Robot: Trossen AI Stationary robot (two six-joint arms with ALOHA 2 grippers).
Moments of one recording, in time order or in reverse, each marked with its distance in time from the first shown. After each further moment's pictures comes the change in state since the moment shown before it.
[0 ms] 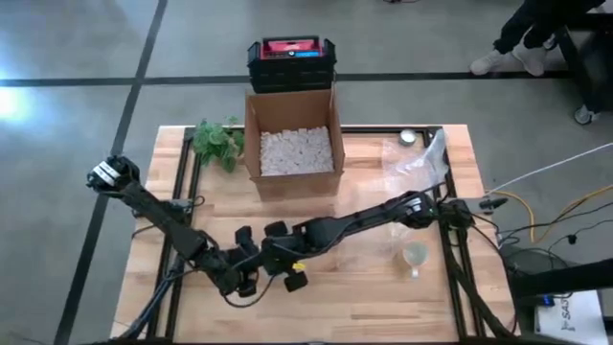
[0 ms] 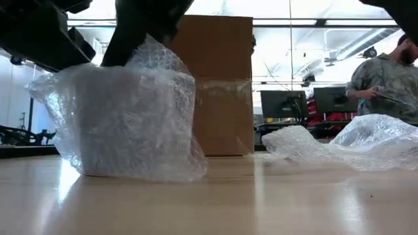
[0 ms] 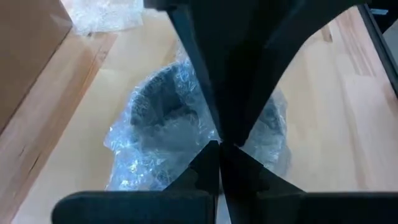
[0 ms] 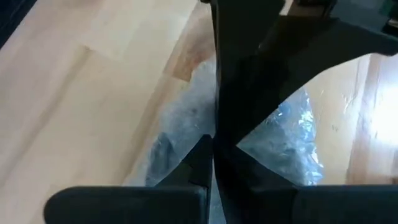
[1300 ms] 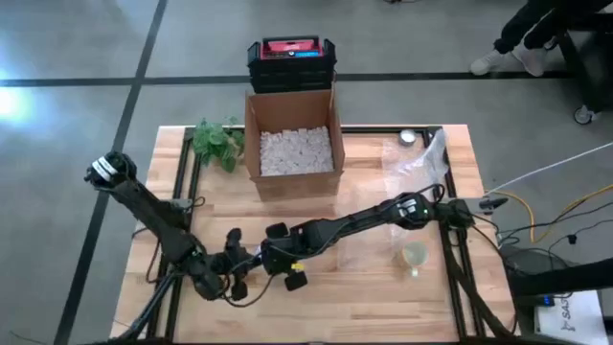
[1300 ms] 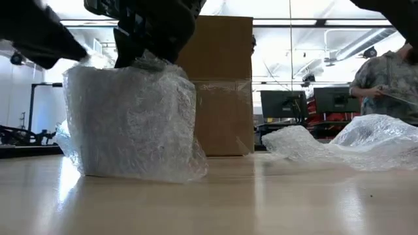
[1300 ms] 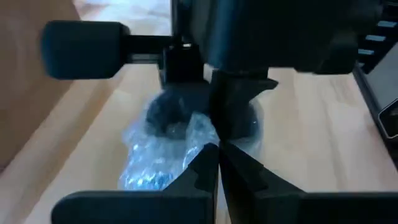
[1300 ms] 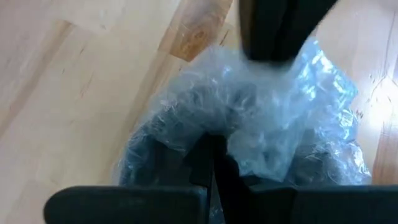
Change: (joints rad) left arm -0.097 -0.043 -0.055 0.068 -0.157 -0.055; right arm -0.011 0.030 -0.027 0.001 0.001 0.005
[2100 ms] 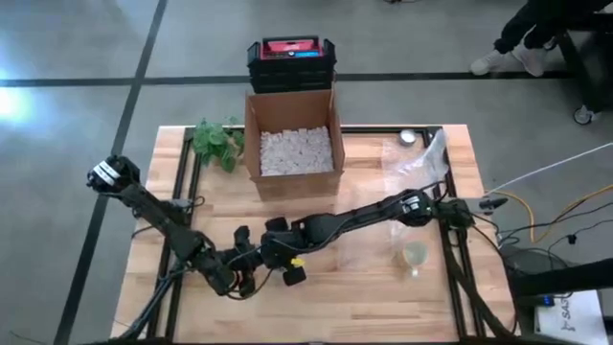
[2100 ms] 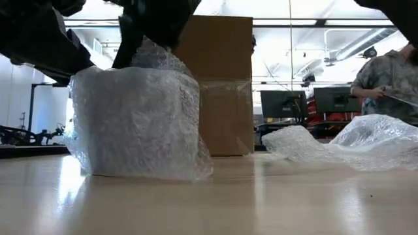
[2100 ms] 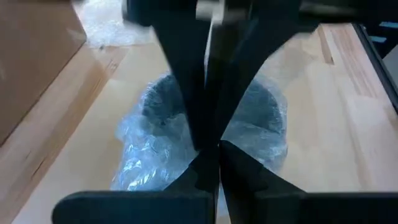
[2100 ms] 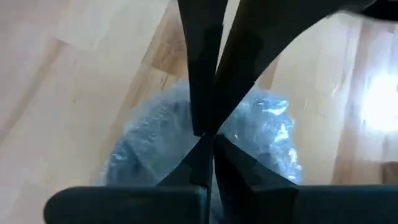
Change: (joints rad) left arm 0.066 0.044 -0.003 0.050 0.073 0.051; right arm -0.016 -0.004 -0.004 0.015 0.011 0.004
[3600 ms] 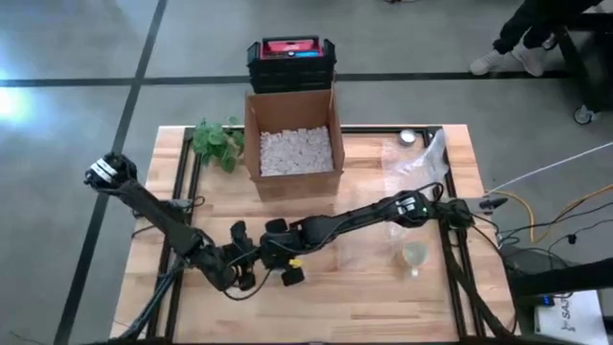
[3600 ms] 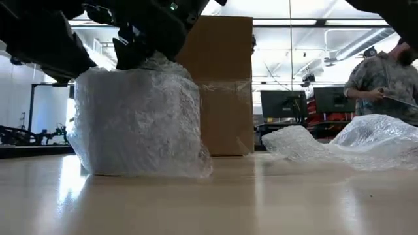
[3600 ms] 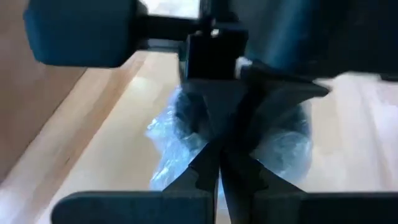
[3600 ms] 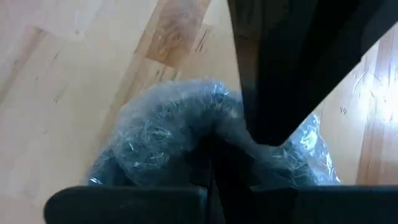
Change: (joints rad) left arm 0.023 -0.041 -0.042 0.010 -0.030 -0.036; right arm -0.005 0.013 -0.004 -0.002 -0.003 0.011
